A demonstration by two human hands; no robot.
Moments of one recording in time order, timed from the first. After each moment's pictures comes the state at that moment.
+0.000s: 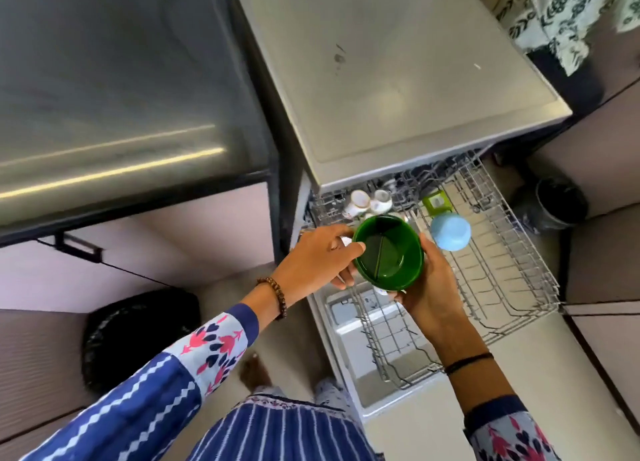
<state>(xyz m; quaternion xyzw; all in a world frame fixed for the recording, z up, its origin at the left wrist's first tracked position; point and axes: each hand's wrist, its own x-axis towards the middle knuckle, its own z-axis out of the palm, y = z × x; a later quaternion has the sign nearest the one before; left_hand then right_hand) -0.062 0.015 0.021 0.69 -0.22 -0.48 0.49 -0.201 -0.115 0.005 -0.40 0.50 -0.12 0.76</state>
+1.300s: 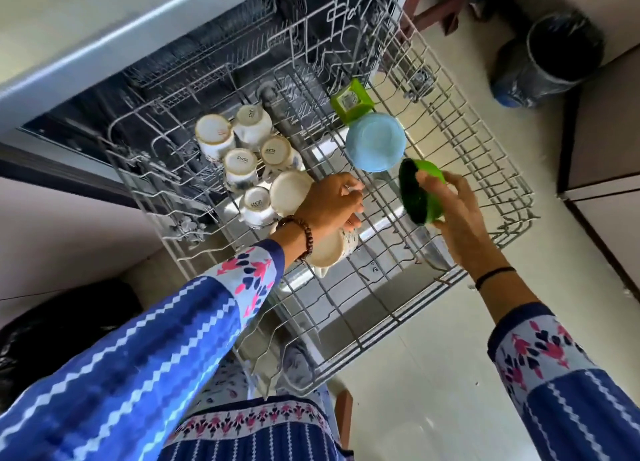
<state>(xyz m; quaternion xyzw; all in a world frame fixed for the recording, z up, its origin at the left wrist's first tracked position) -0.182 -0.266 -0.173 0.72 -0.20 -0.55 0.38 -0.364 -0.388 -0.185 -0.50 0.56 -0.13 0.64</state>
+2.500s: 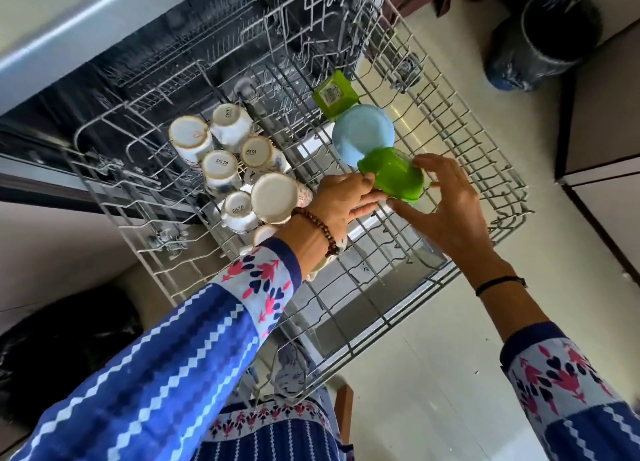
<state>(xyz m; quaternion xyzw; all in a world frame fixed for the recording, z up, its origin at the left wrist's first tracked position) -0.209 -0.307 -0.166 0.59 0.09 -0.63 0.50 -0.372 -0.399 -0.189 -0.89 0.34 -0.14 0.29</state>
